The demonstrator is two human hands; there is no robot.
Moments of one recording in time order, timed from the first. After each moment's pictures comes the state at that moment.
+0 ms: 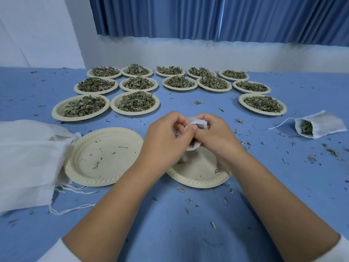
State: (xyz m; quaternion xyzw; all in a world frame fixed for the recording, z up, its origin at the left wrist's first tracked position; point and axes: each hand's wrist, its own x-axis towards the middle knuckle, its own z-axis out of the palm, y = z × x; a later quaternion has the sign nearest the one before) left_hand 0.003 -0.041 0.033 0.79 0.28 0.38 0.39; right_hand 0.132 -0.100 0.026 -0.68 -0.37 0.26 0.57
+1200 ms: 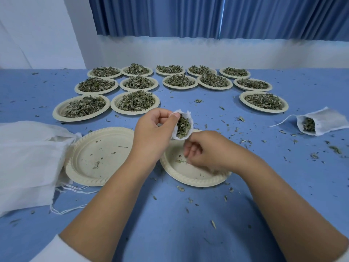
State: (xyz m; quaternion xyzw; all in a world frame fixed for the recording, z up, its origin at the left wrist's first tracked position) left_hand 0.005 -0.023 0.031 0.66 0.32 0.42 0.54; right_hand 0.125 -0.121 0.038 -0.75 -0.60 0.19 0.19
